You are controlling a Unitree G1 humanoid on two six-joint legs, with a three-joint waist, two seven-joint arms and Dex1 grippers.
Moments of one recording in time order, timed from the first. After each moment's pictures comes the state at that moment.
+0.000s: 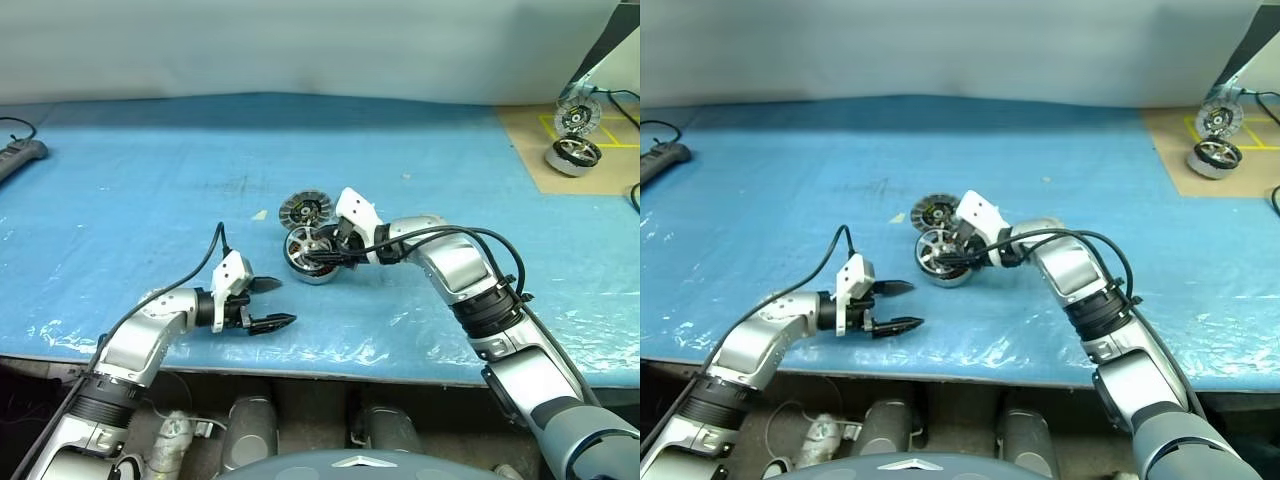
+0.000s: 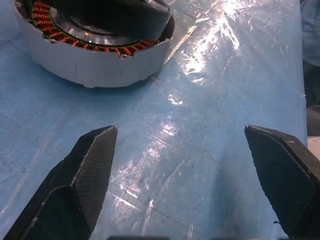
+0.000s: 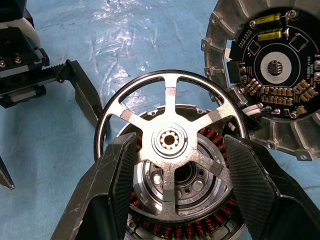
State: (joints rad) left arm -0.18 0.55 -0.15 -0.03 -0.35 0.37 -1.07; right arm -0.69 -0.39 0.37 0.05 0.16 0.68 0.90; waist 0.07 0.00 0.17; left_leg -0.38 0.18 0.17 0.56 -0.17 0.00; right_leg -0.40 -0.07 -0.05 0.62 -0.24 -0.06
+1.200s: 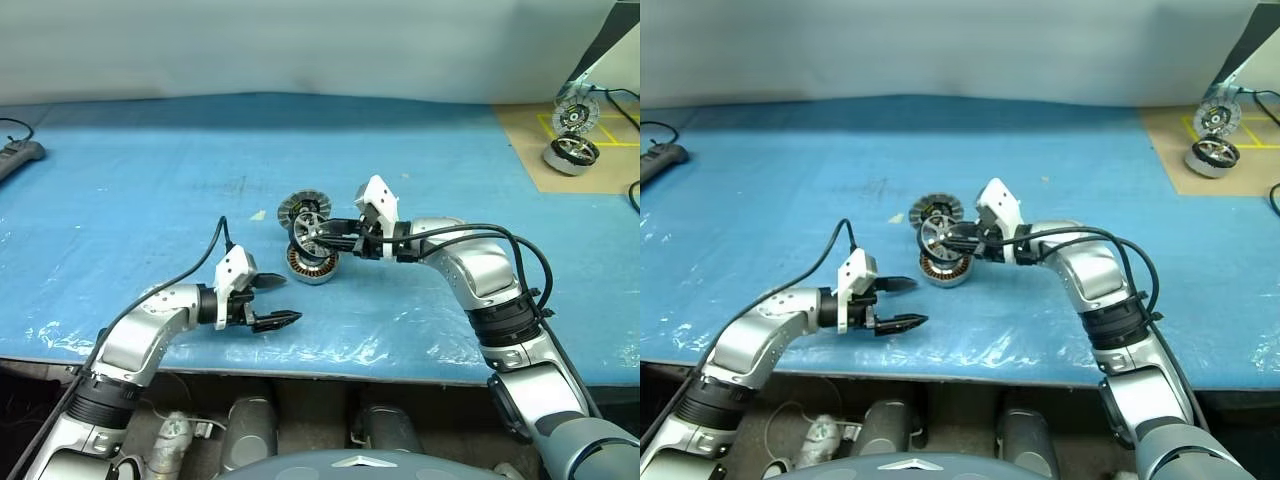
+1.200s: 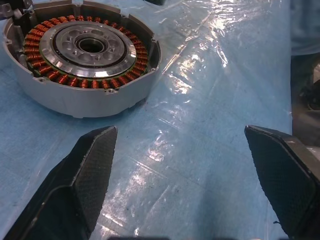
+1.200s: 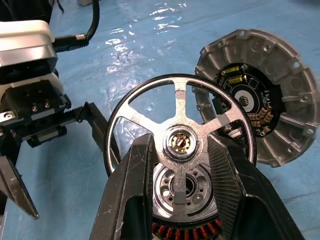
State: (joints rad) left arm -0.18 0.55 -0.14 -0.13 -0.39 0.47 -1.04; right arm -0.61 -0.40 0.21 -0.03 0.31 0.69 0.91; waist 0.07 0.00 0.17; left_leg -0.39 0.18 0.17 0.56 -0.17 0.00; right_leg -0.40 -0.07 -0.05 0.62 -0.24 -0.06
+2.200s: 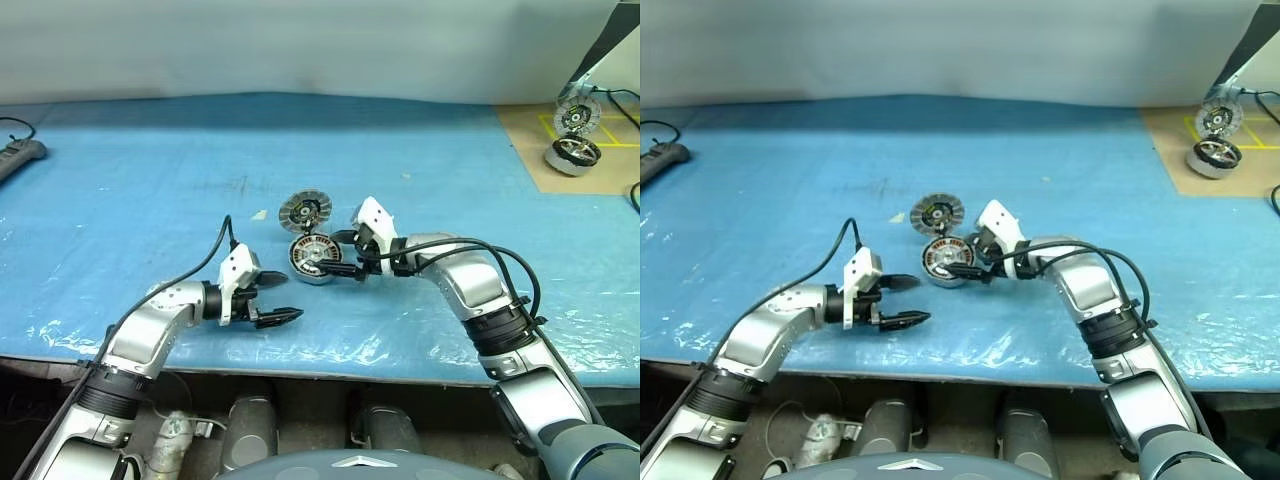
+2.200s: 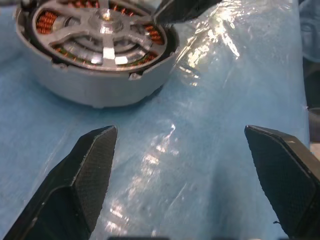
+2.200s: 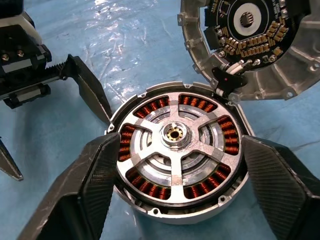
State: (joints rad) left arm -0.23 0.53 -0.16 -0.08 -0.36 0.45 -1.04; right arm -0.57 -0.40 0.27 0.04 0.24 0.65 0.90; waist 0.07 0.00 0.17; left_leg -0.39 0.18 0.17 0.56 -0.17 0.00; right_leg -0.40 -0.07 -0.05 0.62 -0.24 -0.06
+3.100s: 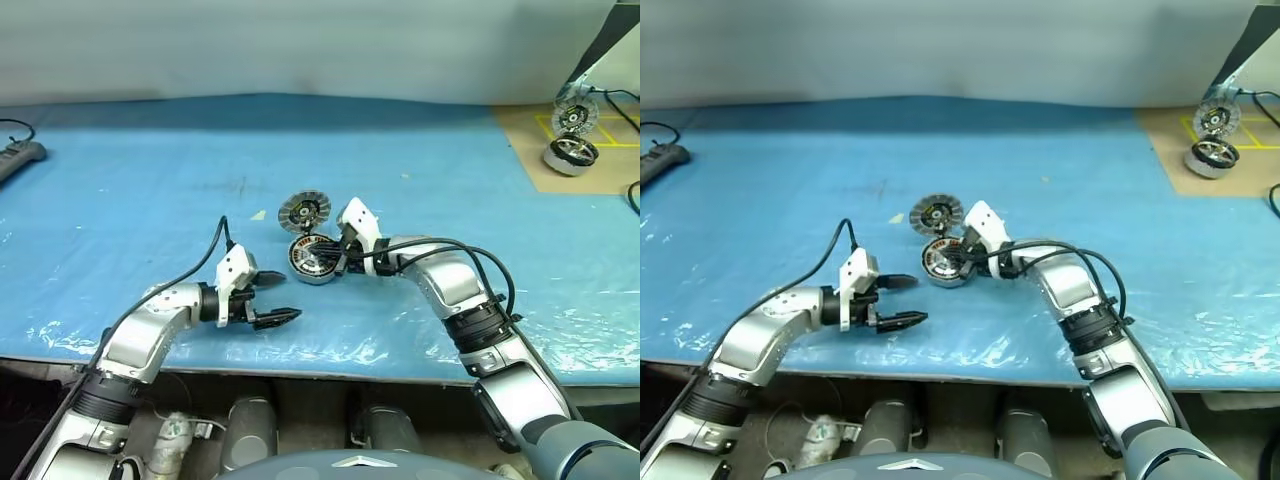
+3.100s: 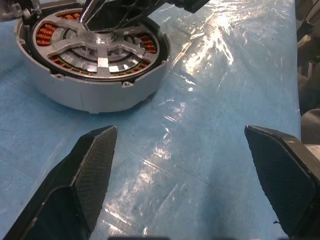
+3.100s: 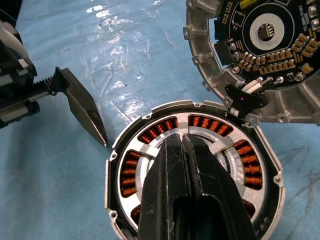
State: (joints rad) left arm -0.20 0.54 -0.15 -0.06 -0.37 0.40 -1.04; right arm -0.59 -0.32 0.29 0.14 0.20 0.59 0.85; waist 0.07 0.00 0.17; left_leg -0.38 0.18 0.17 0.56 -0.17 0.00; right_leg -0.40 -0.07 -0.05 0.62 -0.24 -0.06
